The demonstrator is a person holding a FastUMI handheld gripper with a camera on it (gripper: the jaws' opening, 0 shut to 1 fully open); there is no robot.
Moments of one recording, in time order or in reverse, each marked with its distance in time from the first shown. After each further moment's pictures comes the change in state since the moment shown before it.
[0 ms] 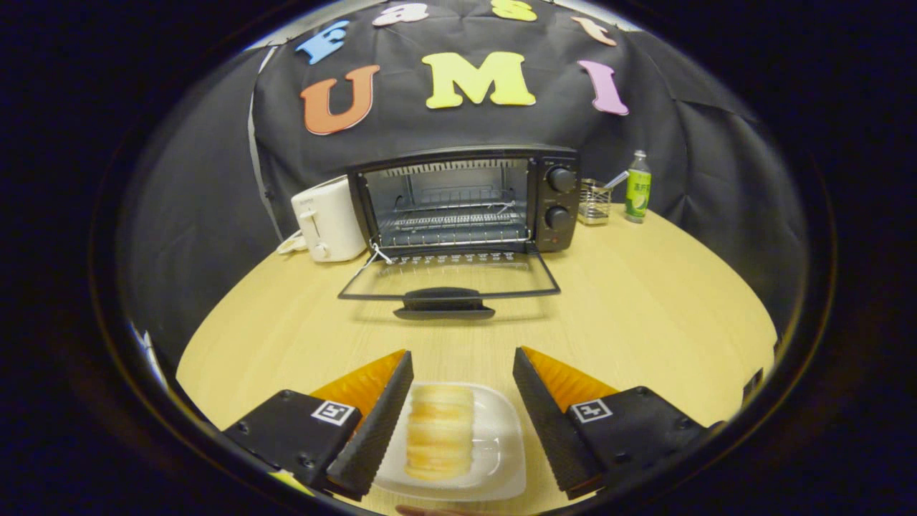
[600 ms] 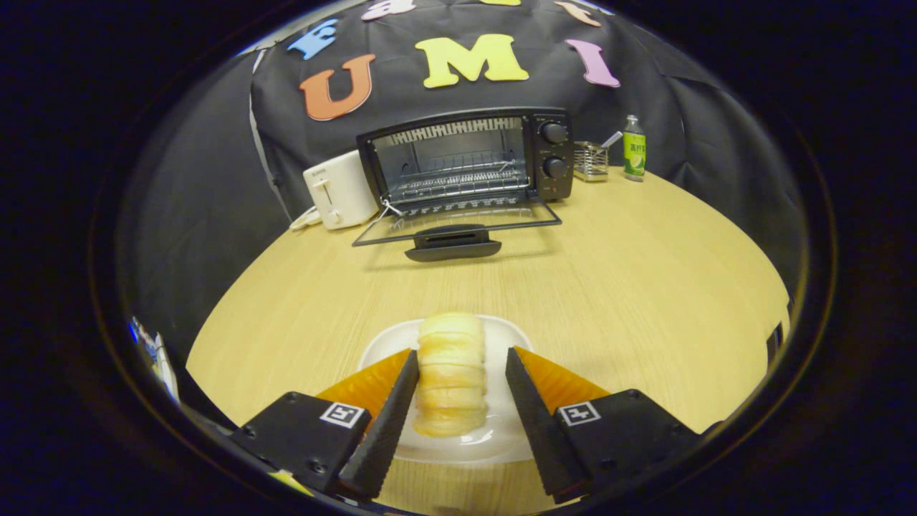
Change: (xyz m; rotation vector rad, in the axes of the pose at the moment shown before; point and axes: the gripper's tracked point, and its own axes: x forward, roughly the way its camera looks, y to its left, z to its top) arm -0.017 0.011 -0.055 0.067 0.115 0.056
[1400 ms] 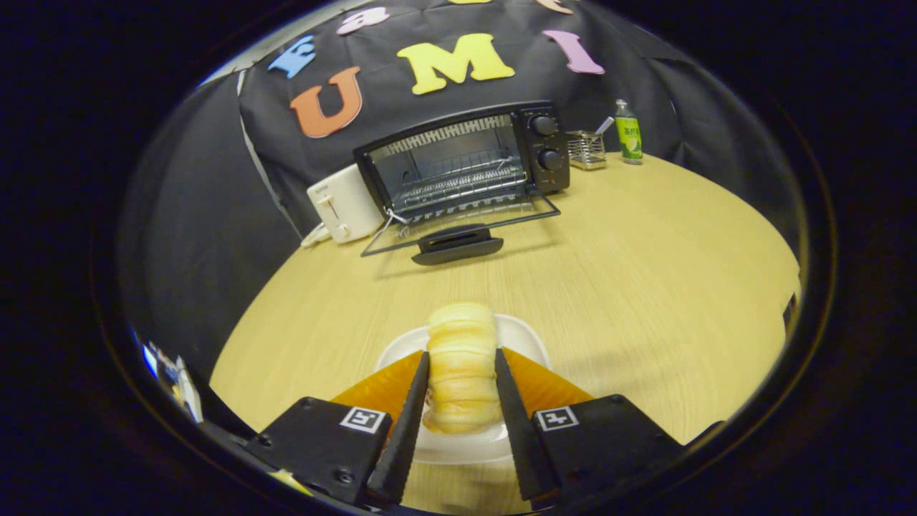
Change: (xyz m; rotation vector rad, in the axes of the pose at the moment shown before) arm -0.007 0.004 0.014 0.165 -0.039 0.114
